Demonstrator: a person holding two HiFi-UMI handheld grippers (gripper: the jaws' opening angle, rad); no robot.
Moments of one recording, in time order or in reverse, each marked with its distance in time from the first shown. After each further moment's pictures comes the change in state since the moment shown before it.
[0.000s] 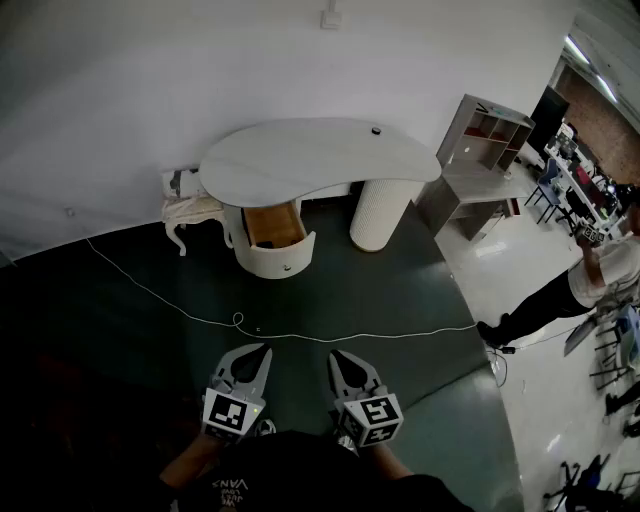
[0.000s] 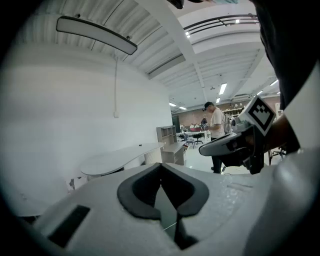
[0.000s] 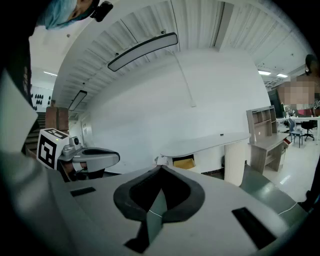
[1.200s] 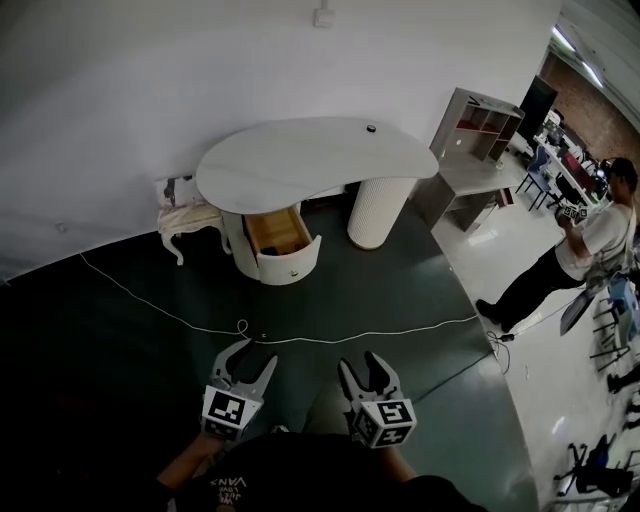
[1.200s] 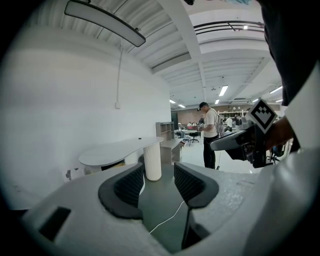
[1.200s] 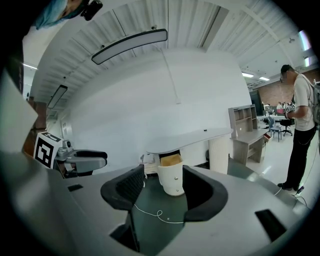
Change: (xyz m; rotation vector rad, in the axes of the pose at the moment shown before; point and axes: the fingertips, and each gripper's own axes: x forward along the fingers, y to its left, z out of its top) left arm -0.001 0.065 -0.043 -0.003 0.056 -0.078; right arm 0.019 -0.003 -0.021 0.068 0.030 -0.210
